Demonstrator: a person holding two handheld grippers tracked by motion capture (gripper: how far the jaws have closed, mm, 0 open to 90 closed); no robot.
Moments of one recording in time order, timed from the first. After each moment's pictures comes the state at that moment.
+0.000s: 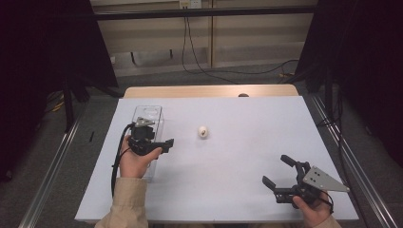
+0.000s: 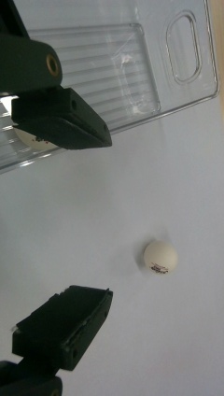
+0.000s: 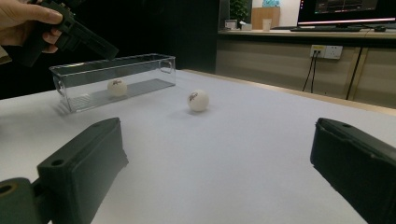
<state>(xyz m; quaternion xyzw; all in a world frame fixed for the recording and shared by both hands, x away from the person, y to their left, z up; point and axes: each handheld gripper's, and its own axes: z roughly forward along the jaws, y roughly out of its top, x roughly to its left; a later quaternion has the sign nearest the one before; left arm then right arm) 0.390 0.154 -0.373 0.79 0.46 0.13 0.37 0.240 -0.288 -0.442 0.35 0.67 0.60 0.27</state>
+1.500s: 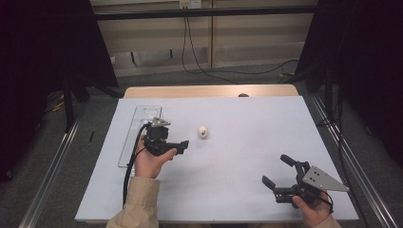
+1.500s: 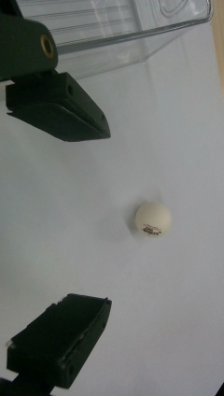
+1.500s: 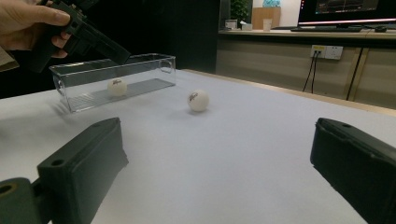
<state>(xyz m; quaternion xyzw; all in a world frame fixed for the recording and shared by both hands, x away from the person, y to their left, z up) 0.391 0.118 -0.379 0.80 0.44 0.11 0.38 0.241 -0.288 -0.442 0.35 0.67 0.60 0.27</state>
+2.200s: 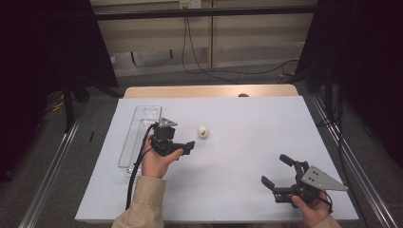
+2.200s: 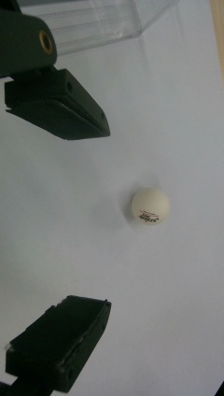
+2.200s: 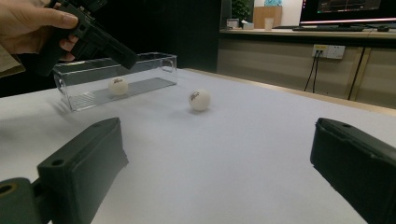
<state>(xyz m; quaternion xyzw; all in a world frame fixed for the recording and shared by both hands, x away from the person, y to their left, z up) 0.393 0.102 -0.385 0.81 0.43 0.11 0.39 0.242 -0.286 -0.443 0.35 0.67 0.60 0.27</state>
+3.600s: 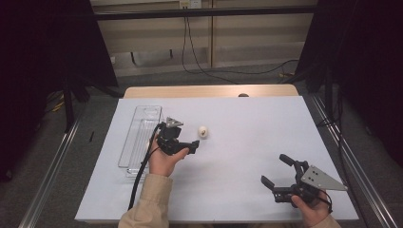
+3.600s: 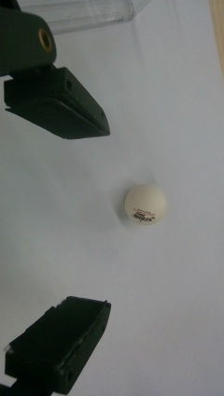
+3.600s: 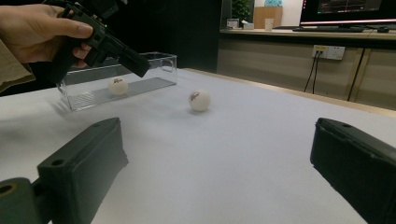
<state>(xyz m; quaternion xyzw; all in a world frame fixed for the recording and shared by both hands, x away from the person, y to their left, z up) 0.400 0.086 -0.398 0.81 0.43 0.12 0.38 0.242 -0.286 -0.442 0.35 0.67 0.60 0.27</state>
